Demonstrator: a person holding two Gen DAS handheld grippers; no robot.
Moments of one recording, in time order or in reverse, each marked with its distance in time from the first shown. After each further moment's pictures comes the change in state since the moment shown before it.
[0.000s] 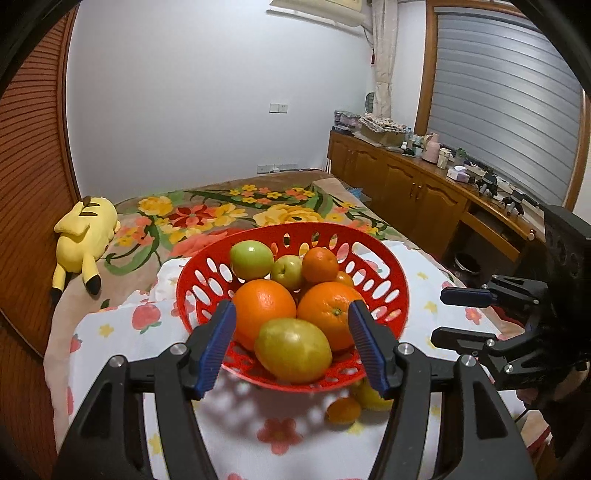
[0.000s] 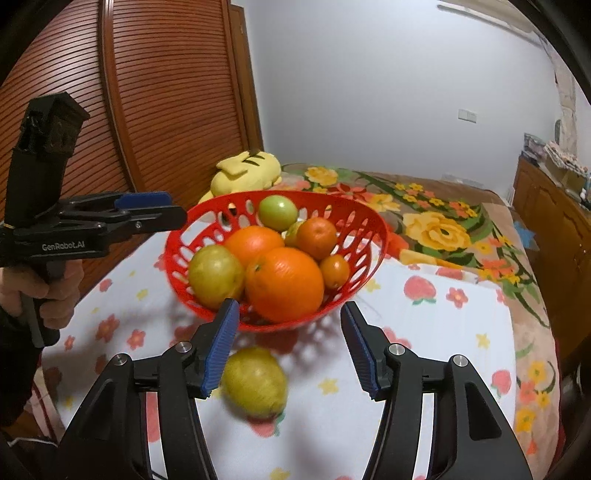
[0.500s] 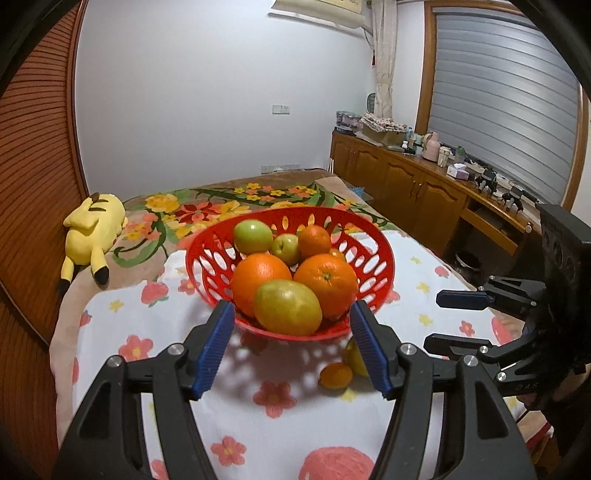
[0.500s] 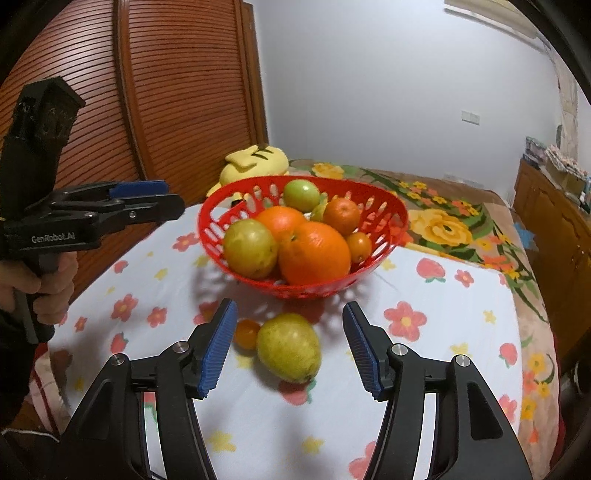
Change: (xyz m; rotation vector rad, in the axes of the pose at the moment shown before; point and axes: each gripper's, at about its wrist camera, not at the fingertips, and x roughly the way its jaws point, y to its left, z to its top) left arm -0.026 -0.010 -0.034 -0.002 0.002 0.020; right arm -0.014 0.029 -0.023 -0.022 0.014 0.004
